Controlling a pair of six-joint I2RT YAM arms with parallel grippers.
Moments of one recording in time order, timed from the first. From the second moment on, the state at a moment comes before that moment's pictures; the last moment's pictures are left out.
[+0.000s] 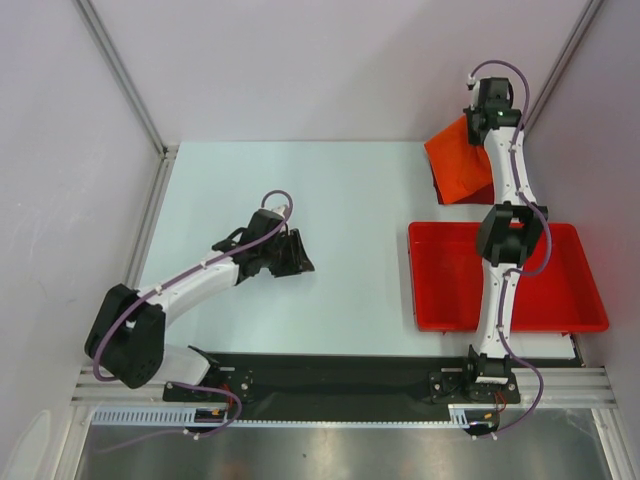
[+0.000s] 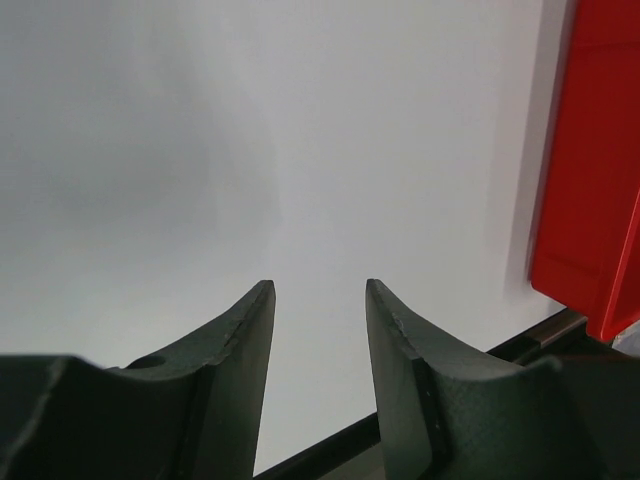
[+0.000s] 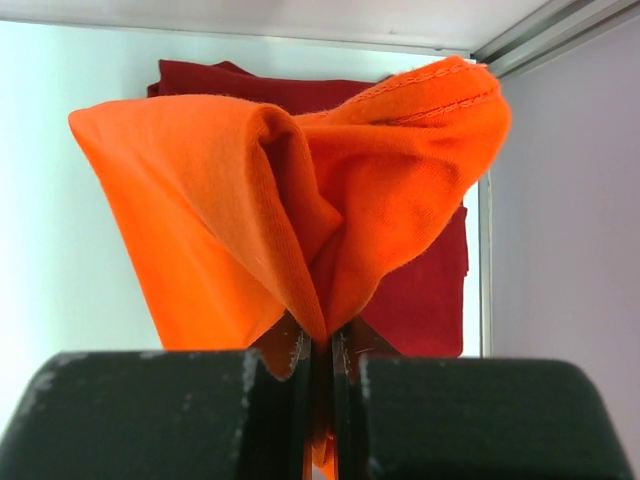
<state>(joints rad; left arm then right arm) -0.55 1.38 0.83 -0.30 0.17 -0.68 -0.06 2.39 2.53 -0.85 0.17 -0.22</state>
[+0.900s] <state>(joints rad) -0.52 1.47 0.88 -0.31 0.19 -0.68 -0.14 2.48 2.50 -0.75 0.23 -0.16</state>
